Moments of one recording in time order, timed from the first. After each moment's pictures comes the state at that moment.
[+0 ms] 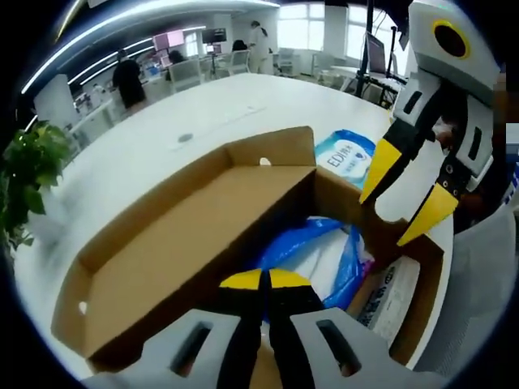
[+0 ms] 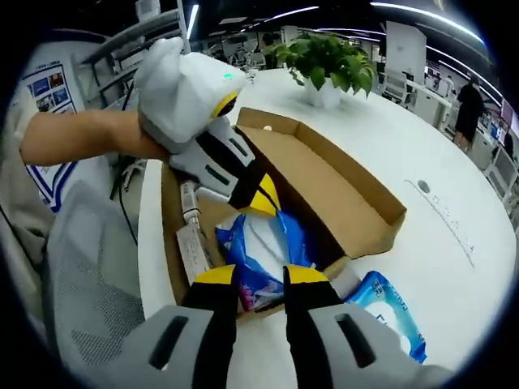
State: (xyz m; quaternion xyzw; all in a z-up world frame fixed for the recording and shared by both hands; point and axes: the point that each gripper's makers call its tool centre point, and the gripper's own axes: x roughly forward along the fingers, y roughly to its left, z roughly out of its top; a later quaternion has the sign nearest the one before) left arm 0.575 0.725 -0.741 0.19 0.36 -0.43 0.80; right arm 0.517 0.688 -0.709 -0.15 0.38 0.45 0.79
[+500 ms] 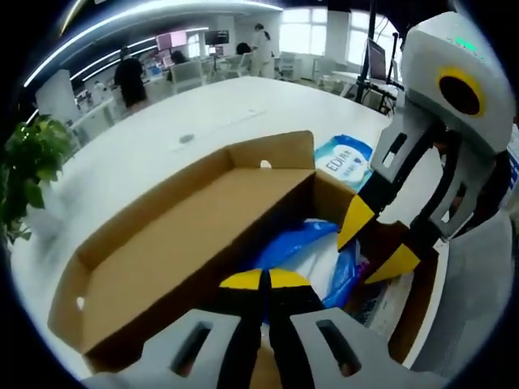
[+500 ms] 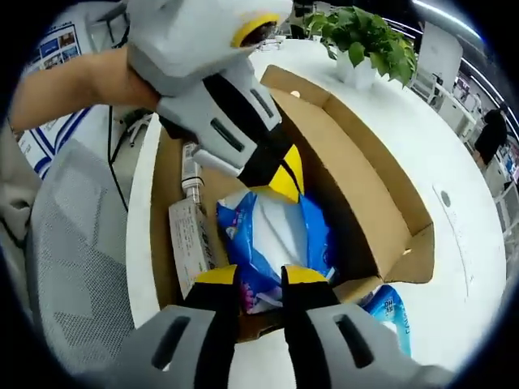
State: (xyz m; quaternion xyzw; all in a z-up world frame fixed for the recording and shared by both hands) left arm 0.574 0.728 -0.738 0.18 0.36 -0.43 0.81; right arm 0.516 0.705 -0.743 -0.24 0.42 0.47 0.74
